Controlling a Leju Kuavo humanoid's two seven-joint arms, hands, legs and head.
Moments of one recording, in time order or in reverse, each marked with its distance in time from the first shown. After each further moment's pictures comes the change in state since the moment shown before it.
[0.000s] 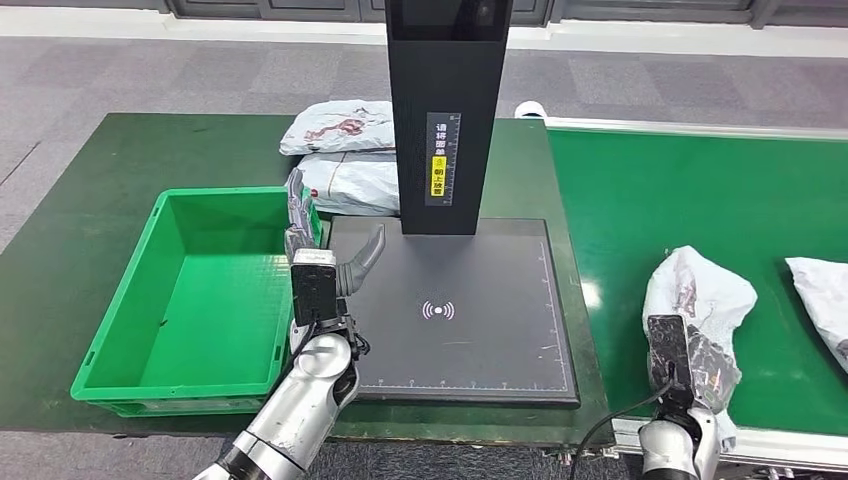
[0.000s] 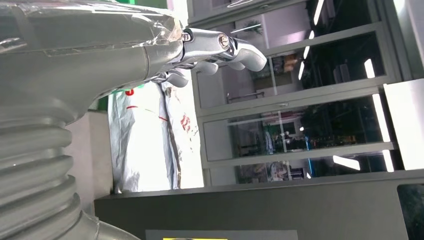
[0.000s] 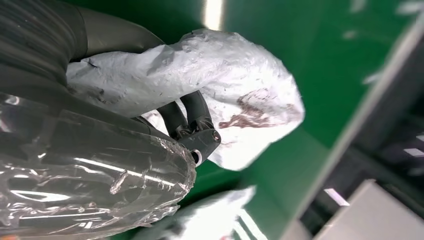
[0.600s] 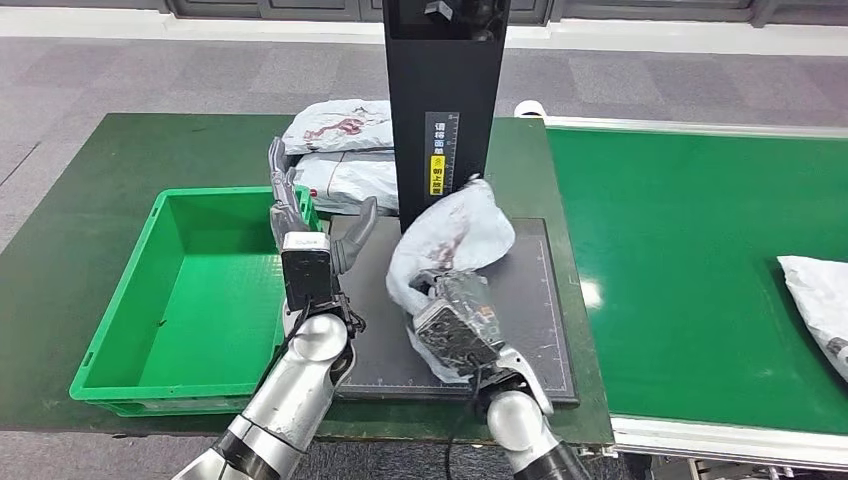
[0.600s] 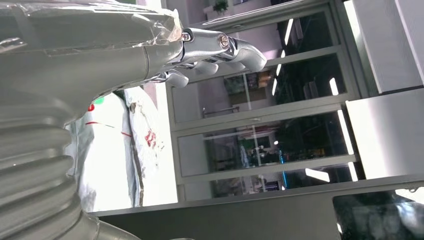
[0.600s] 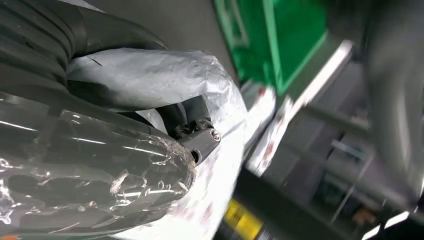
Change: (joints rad) left arm -0.054 0.002 0.004 -0.049 -0.045 0.026 0.000; right arm -0.070 0.068 0.867 -0.167 -0.245 0.307 0.043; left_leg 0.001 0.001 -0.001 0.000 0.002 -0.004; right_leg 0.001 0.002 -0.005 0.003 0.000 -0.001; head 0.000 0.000
